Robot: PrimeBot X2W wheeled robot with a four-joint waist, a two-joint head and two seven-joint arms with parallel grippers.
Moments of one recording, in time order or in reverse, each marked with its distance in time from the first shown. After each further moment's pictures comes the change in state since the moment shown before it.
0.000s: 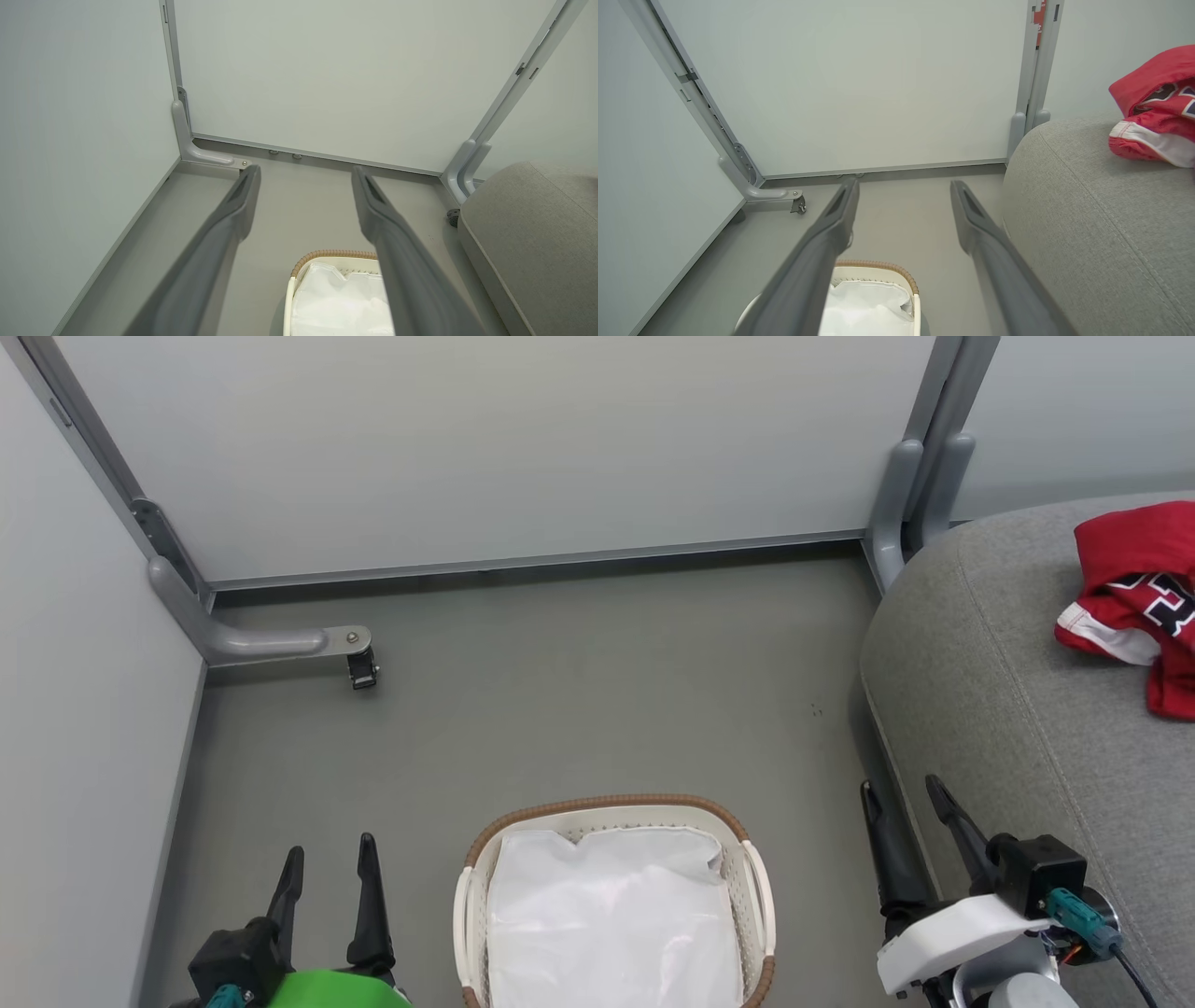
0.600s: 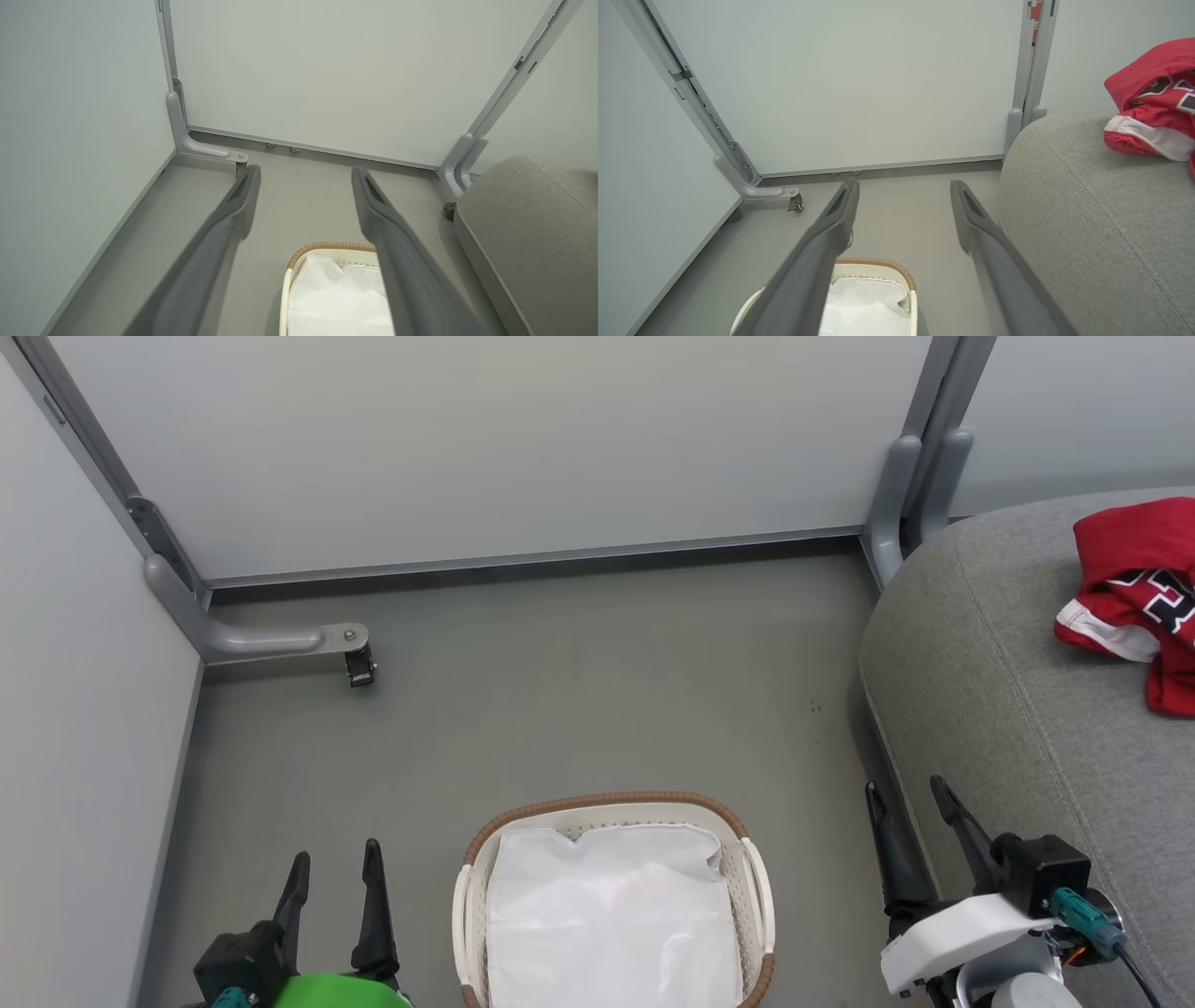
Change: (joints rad) left arm 0.003 -0.018 0.017 0.021 0.012 -0.025 0.000; right arm -0.001 0.000 -0.010 0.010 0.000 0.000 0.000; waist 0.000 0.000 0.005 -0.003
